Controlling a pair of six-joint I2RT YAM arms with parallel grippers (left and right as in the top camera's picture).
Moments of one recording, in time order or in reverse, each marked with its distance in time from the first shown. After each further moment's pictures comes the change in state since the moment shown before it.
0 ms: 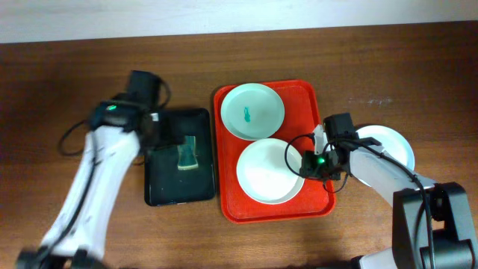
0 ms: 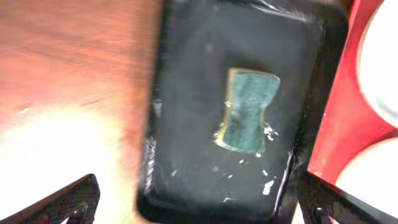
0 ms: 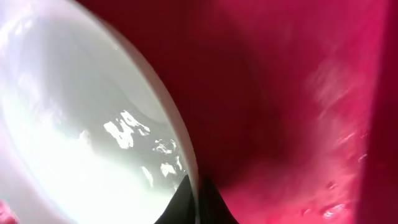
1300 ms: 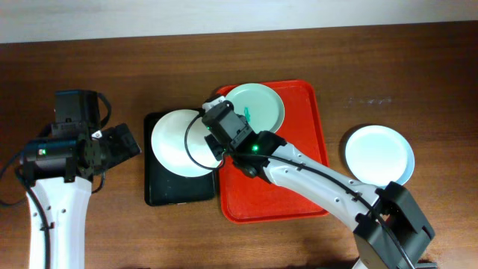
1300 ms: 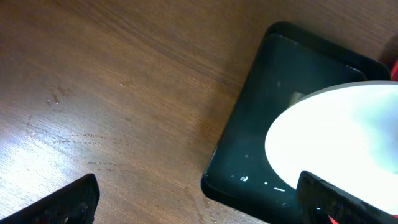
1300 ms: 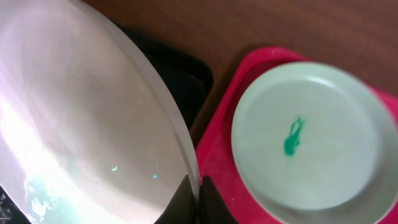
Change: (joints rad) left arm 0.209 -0.238 0.005 -0.126 -0.070 0.000; right arm 0.682 0.126 0.500 0.183 0.605 -0.093
